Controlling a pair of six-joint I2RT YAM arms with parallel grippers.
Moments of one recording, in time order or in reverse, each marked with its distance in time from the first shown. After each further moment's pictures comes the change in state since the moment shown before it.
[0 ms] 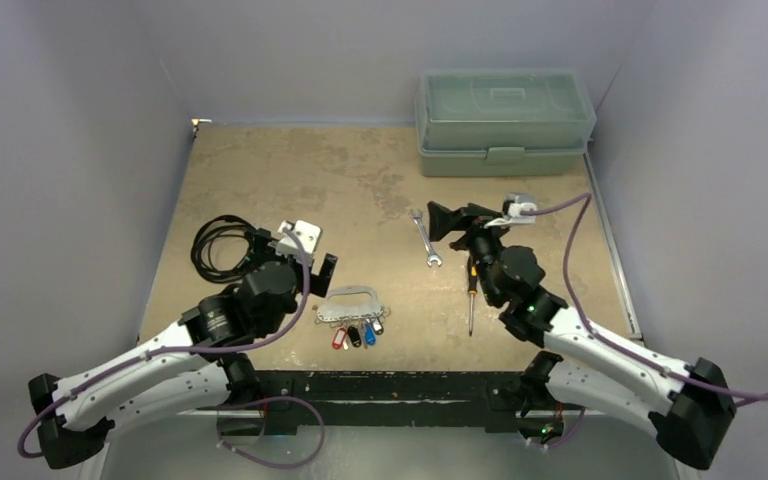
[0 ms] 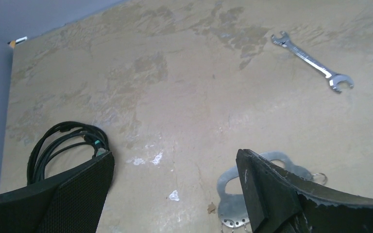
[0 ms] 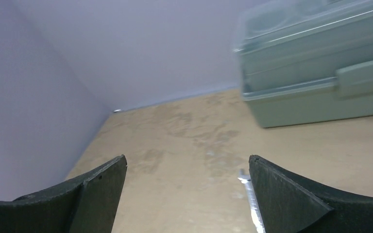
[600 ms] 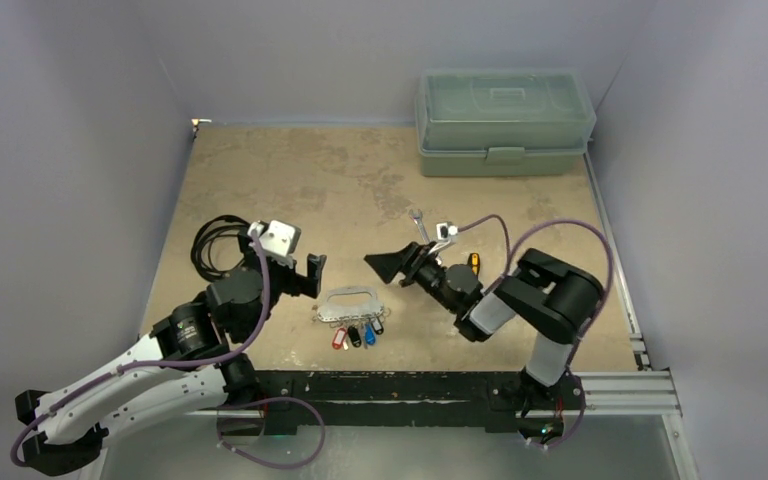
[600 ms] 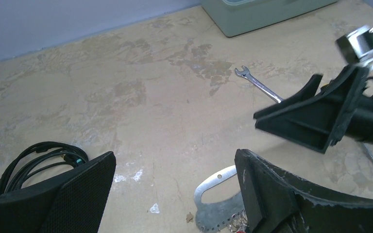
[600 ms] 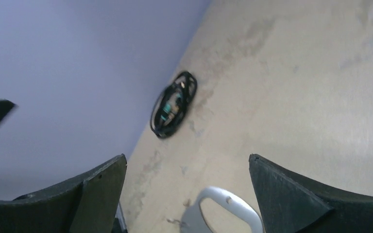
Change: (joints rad) left arm -0.014 -0.090 0.045 -0.015 0.063 -0.018; right arm 0.031 0.917 -0.176 0.967 -0.486 0.530
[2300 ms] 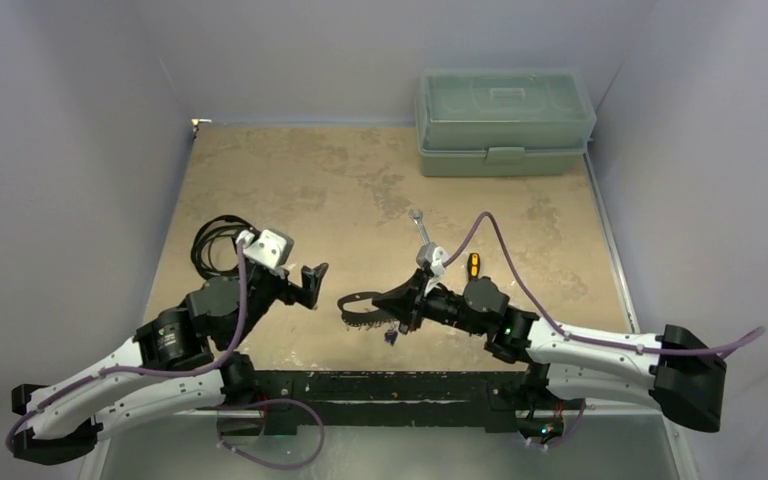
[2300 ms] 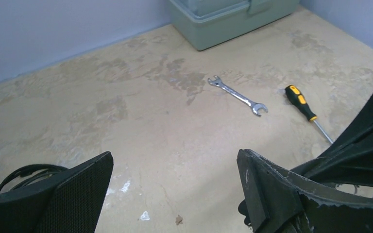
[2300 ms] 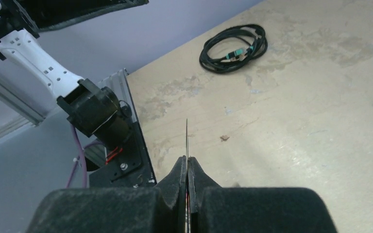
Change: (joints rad) left arm -0.100 -0.062 0.069 -0.049 0.059 0.039; right arm 0.251 -0.898 0.037 -0.970 -0.151 -0.622
